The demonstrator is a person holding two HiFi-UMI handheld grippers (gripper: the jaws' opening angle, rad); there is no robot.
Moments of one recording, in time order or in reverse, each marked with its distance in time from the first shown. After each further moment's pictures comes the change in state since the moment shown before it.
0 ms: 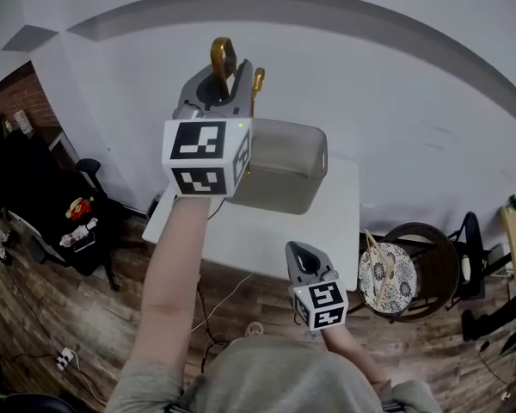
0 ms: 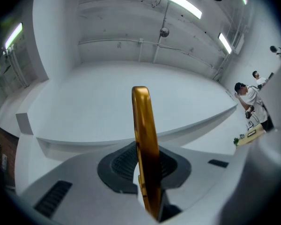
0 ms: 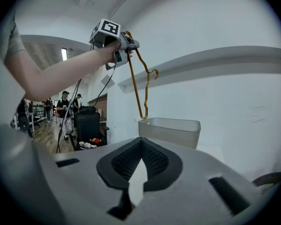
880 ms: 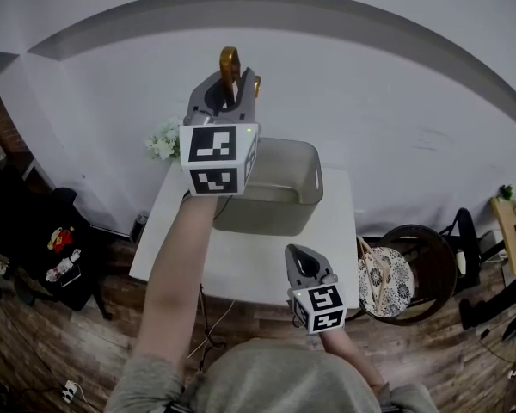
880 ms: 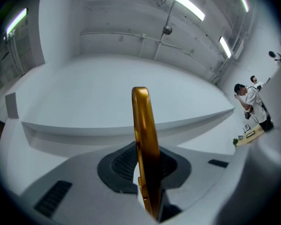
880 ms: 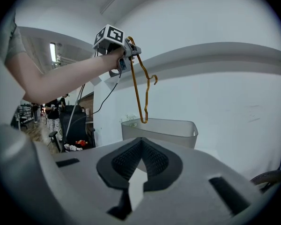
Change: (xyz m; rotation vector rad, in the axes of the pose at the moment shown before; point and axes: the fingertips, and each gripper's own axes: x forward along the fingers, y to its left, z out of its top) left arm 0.106 0.019 -0.082 -0.043 -0.015 -0.063; right arm 0.080 -0.051 0.010 0.032 0.005 -0.121
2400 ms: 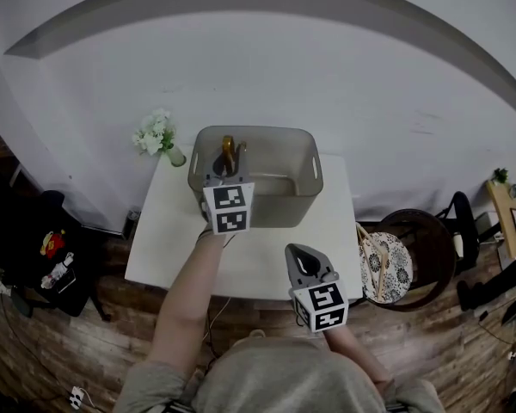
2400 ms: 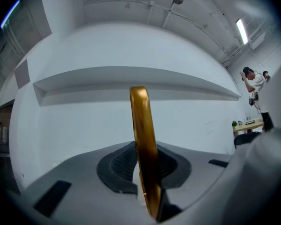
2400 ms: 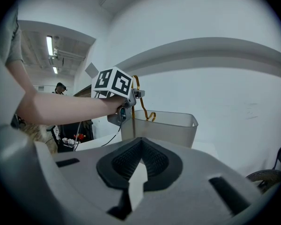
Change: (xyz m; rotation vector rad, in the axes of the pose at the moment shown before) left arm -0.045 -0.016 -0.256 -0.056 0.352 0.057; right arm 0.015 0.000 -0.026 -0.010 0.081 -0.026
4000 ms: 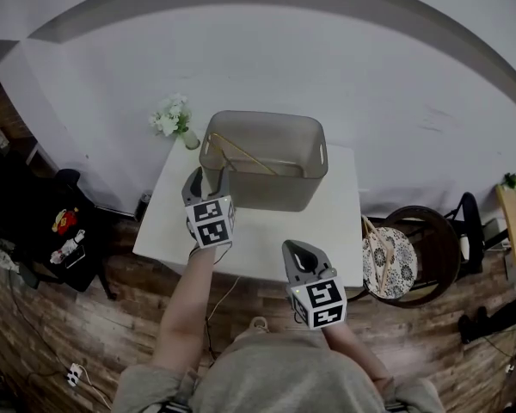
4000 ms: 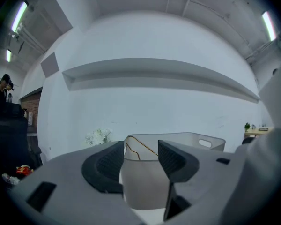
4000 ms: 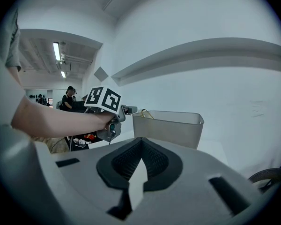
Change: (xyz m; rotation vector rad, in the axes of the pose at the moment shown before) left arm -0.103 0.042 -0.065 -0.142 0.176 0.187; right arm -0.040 0.032 -0.006 -0.007 -0.009 0.095
